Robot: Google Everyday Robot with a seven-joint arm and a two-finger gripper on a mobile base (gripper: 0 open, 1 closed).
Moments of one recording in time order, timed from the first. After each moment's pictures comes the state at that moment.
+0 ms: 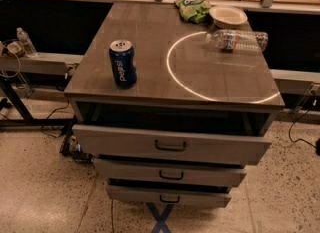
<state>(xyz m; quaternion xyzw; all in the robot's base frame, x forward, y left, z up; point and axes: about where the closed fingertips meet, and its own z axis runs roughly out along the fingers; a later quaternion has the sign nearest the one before) 0.785 -0.359 1.167 -0.04 0.71 -0.04 0.70</state>
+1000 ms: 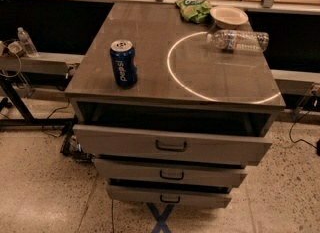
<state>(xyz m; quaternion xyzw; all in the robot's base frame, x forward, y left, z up) 0.714 -0.344 1.244 -0.04 0.67 -0.04 0.74</state>
